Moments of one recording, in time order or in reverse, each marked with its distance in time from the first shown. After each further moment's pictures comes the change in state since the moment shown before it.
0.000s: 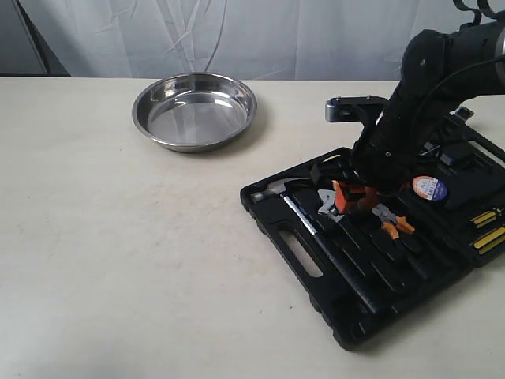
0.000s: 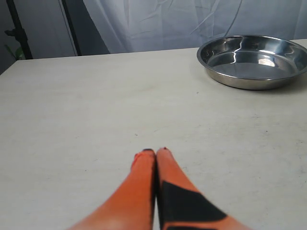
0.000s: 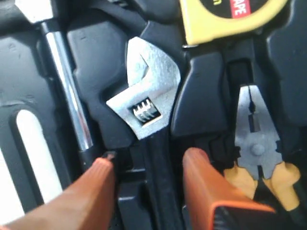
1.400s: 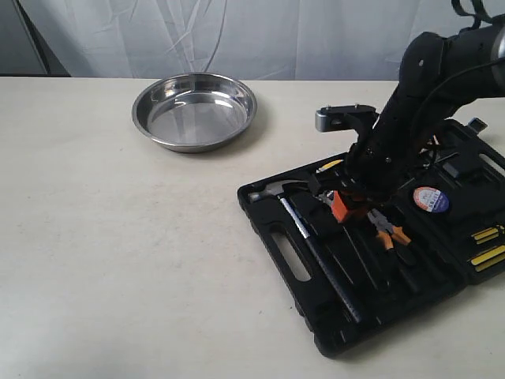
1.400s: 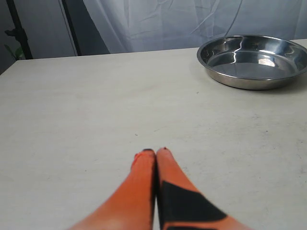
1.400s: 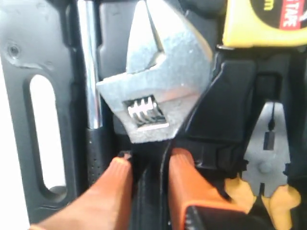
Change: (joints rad) left arm 0.000 0.000 0.000 0.000 0.000 0.000; right arm 0.001 0.006 0.006 0.083 0.065 -0.174
